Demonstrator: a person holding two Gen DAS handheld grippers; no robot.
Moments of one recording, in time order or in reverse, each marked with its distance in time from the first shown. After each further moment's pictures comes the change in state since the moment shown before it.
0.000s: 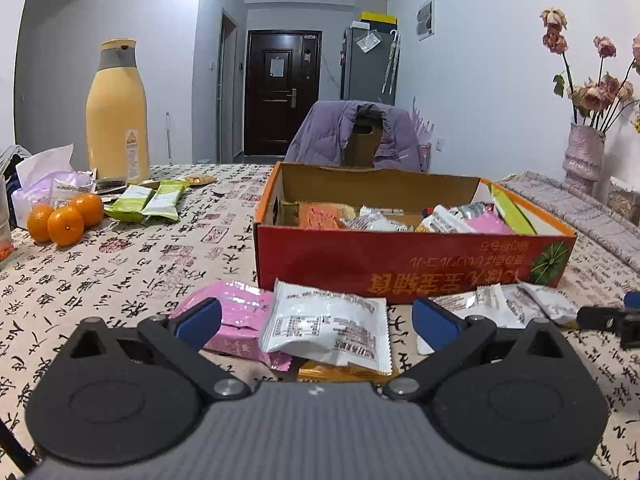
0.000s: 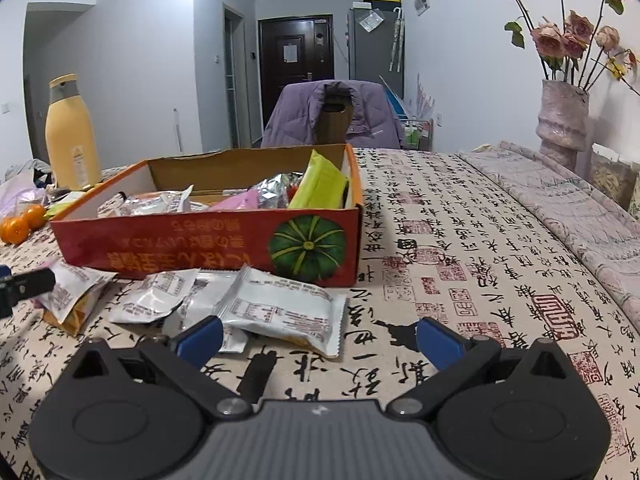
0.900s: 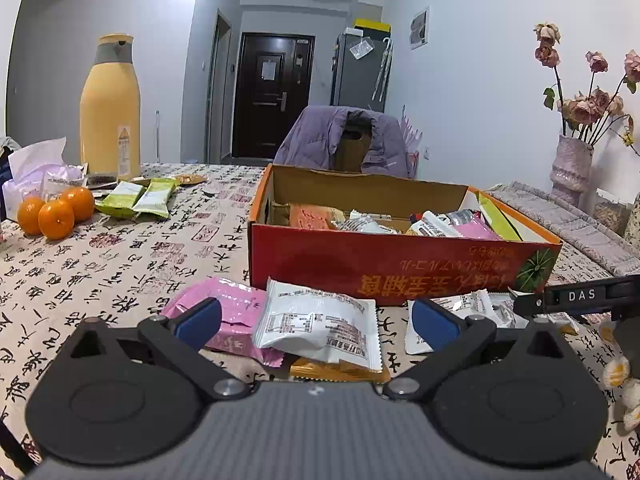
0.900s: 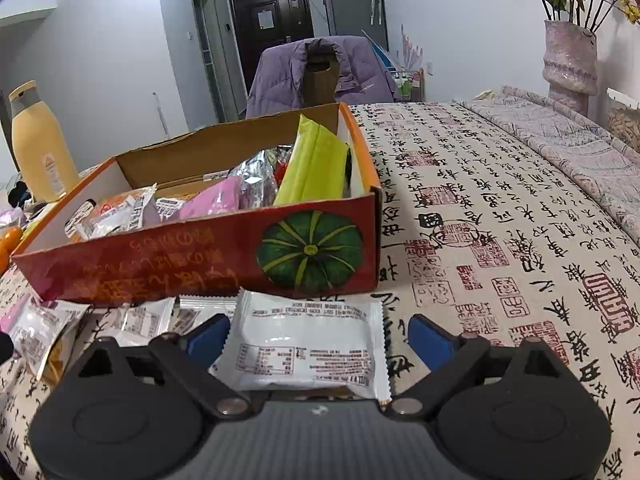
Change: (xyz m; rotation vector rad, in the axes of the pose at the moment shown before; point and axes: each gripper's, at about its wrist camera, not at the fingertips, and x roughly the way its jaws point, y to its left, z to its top) left arm -0.007 0.006 -0.004 -0.030 -0.031 -0.050; right arm 0.061 0.001 0.022 0.114 0.130 0.017
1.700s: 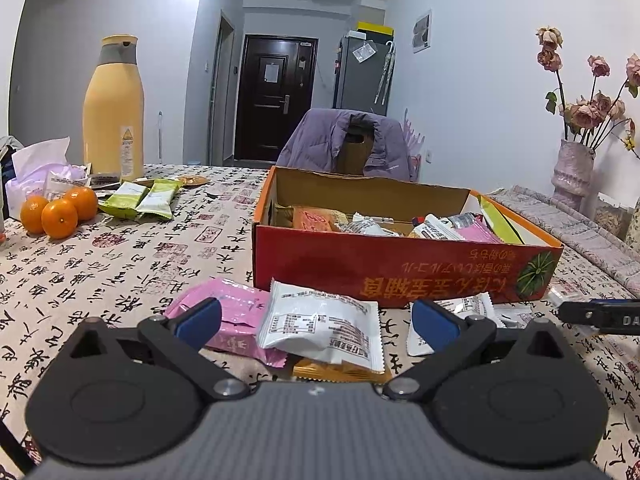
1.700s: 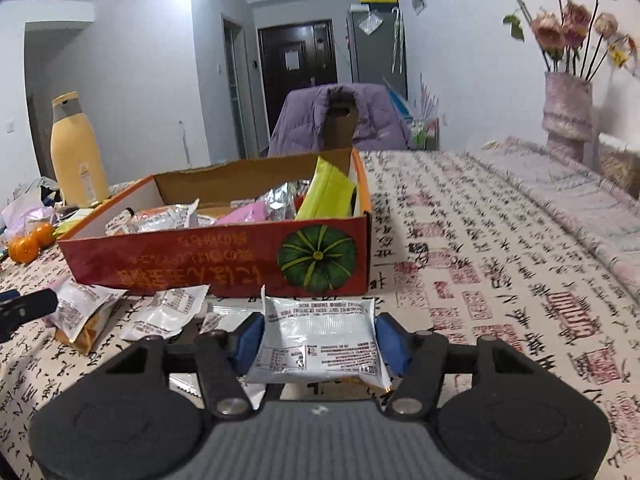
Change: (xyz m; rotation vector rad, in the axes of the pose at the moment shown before) left arm -0.001 0.001 -0.001 -0.007 -0.007 0.007; right arm -0.059 -0.004 -0.029 -0.081 -0.159 0.025
